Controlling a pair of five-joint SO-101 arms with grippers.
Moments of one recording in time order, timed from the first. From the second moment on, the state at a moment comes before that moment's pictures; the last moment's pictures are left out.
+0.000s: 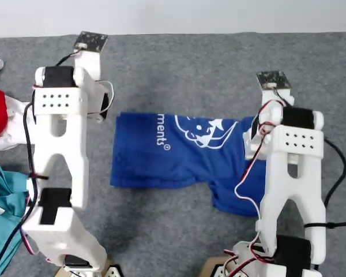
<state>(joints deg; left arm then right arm) -3.5 12.2 -22.0 98.8 -1.2 5.1 -13.5 16.4 83.8 10.0</state>
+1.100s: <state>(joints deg) -4.7 9.3 -17.3 98.9 -0.7 5.6 26.2 -5.9 63.6 12.1</state>
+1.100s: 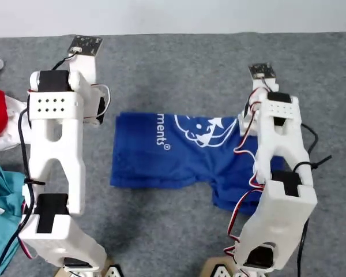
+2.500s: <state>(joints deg) -4.7 9.3 -17.2 98.9 -0.7 18.2 -6.1 2.9 100.0 46.1</state>
